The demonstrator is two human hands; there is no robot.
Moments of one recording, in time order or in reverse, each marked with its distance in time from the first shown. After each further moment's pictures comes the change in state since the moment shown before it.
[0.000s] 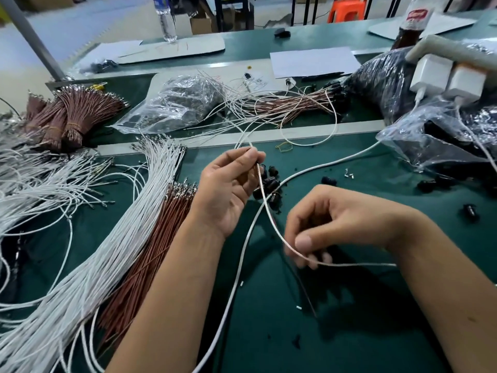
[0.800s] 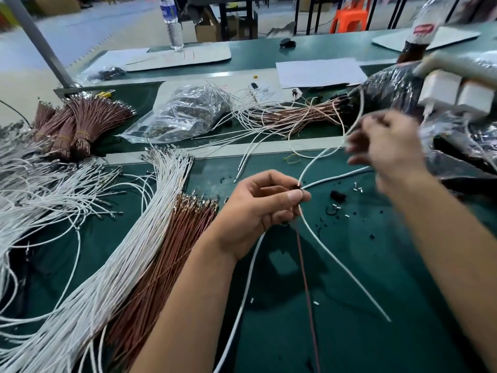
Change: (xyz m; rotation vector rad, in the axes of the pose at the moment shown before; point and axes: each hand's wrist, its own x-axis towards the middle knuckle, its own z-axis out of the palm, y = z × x) left_hand -0.003 -0.008 0.000 0.216 -0.379 -0.095; right_hand 0.022 -0.011 -0.085 0.070 1.436 -0.093
